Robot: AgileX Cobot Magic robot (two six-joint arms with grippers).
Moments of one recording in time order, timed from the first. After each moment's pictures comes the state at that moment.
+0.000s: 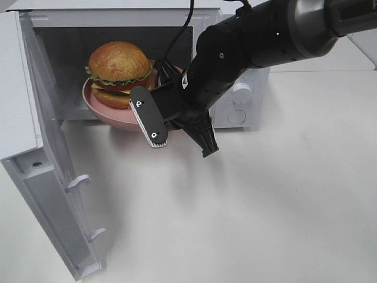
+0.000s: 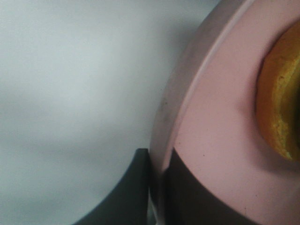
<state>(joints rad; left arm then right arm) 0.09 -0.01 -0.52 -0.19 1.06 0.03 0.69 1.99 -1.33 -0.13 0.34 -1.38</state>
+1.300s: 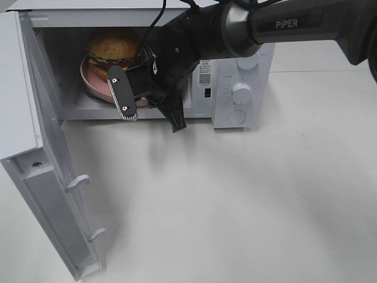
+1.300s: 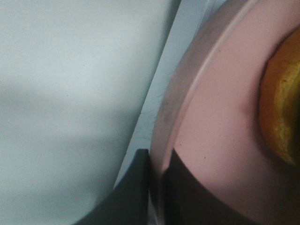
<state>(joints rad) 0.09 -0.01 -0.52 -0.19 1.06 0.03 0.69 2.26 -1.73 -0.27 0.44 -1.19</state>
